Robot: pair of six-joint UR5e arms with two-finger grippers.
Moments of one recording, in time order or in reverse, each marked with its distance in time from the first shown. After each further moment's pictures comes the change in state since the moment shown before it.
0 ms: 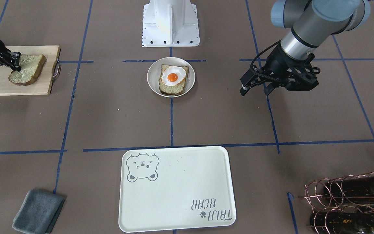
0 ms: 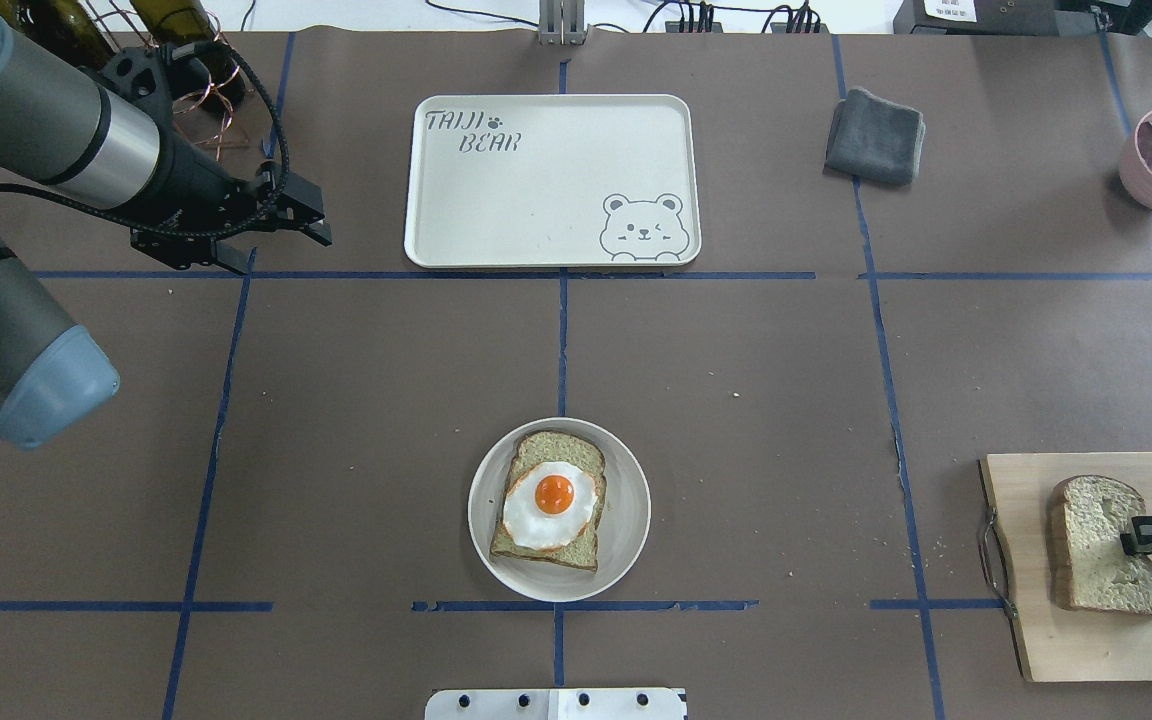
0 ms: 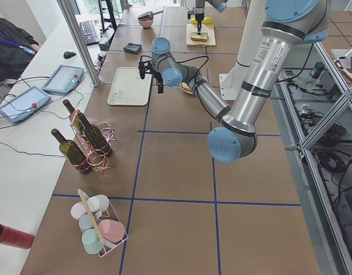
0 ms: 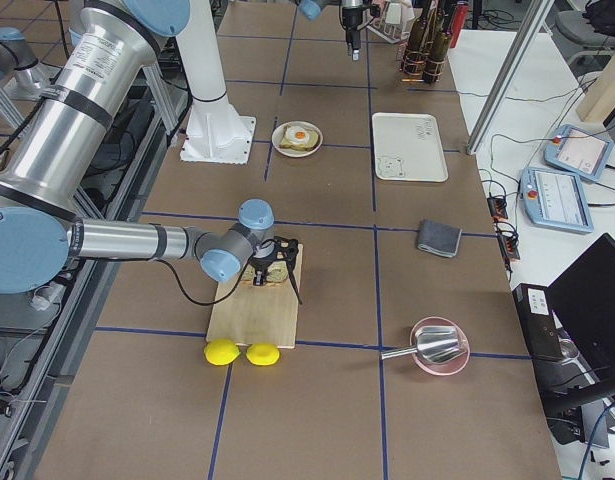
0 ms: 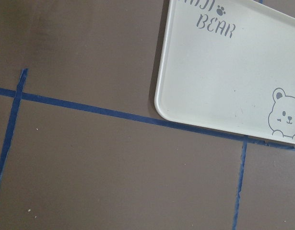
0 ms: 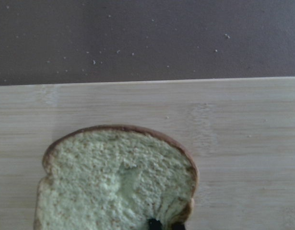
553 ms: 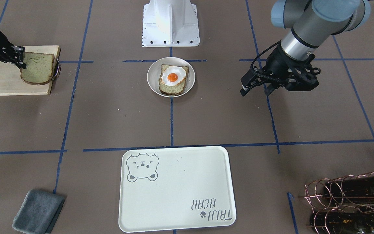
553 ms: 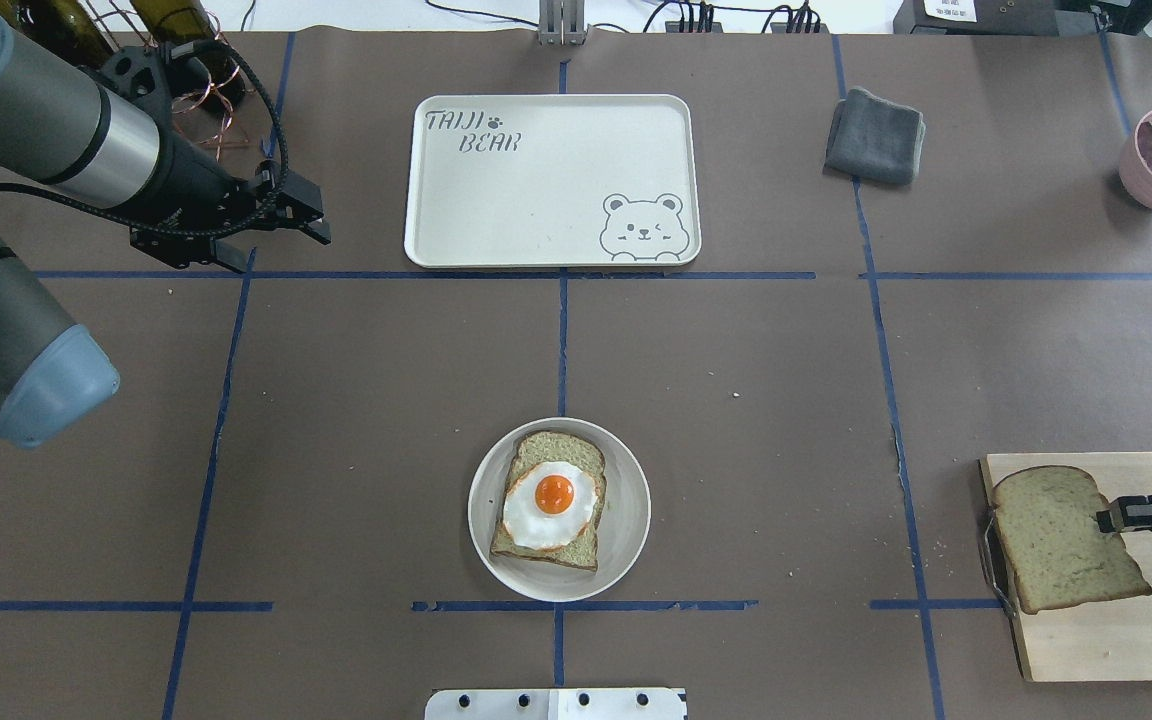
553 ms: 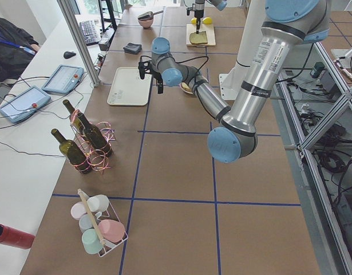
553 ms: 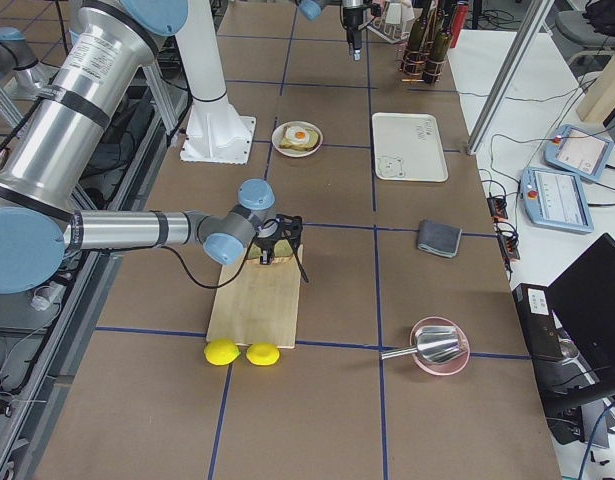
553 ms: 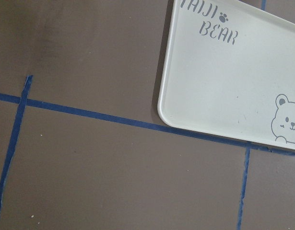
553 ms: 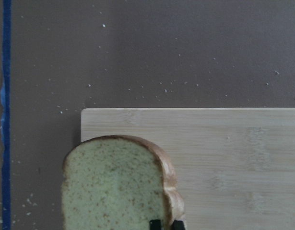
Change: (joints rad) left arm 0.000 0.000 0.001 0.000 0.002 0.000; right arm 0.036 0.004 0.115 0.001 0.019 0.001
